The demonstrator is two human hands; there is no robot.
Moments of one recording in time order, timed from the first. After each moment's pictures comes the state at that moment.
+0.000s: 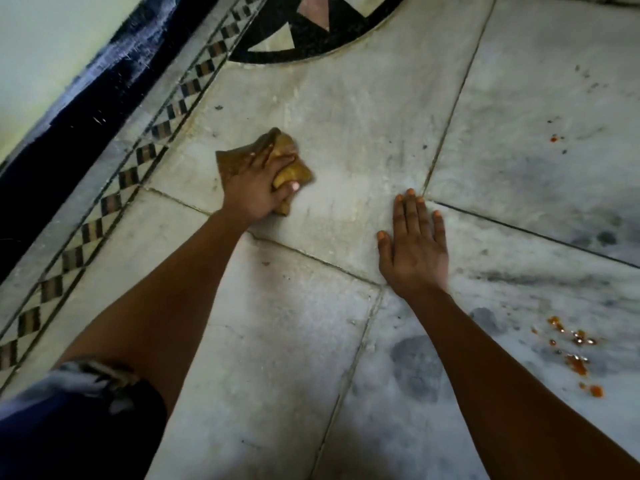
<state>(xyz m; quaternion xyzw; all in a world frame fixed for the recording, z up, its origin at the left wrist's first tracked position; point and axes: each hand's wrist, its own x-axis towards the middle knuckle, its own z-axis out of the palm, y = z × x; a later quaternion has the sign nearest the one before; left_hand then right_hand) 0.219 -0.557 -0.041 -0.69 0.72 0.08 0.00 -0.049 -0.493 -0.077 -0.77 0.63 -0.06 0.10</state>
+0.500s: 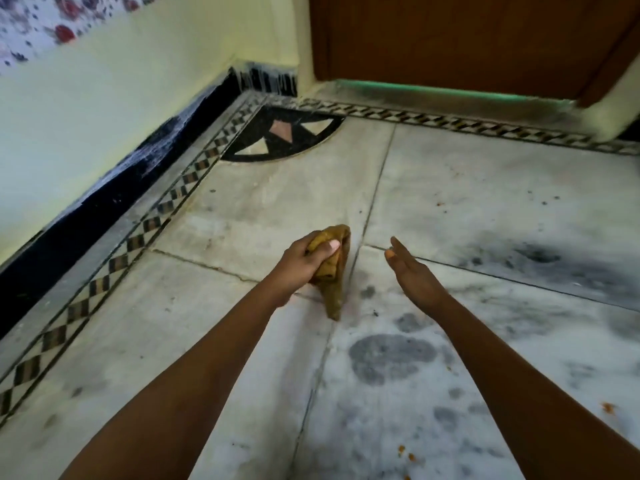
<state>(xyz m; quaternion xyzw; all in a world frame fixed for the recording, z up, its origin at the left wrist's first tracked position) 0.075 -0.449 0.073 -0.60 0.53 0.51 -0.31 -0.132 -0.442 0.052 -0.58 0.63 -0.23 0.45</state>
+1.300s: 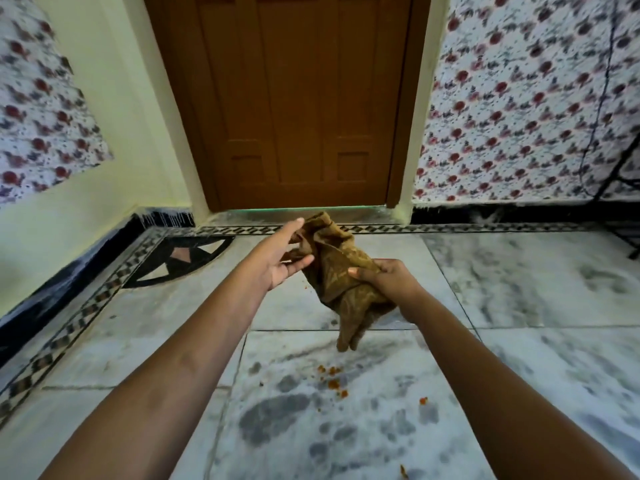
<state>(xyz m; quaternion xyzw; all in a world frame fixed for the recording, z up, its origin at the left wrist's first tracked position) -0.128 -0.408 0.293 -0.50 0.34 0.68 -0.41 -0.305 -0.350 0.244 -0.47 0.63 -0.44 0.44</state>
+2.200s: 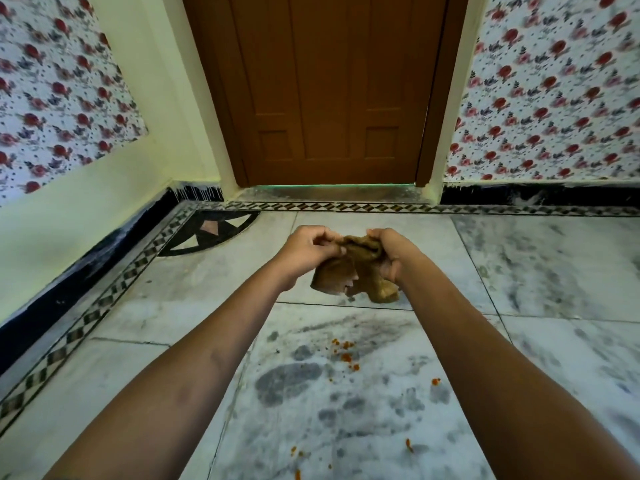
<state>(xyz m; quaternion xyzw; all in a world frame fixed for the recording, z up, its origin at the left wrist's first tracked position) -0.135 -0.385 0.262 -0.50 0.67 0.46 -0.30 -0.287 -0.384 0.247 -0.20 0.57 -0.49 0.63</state>
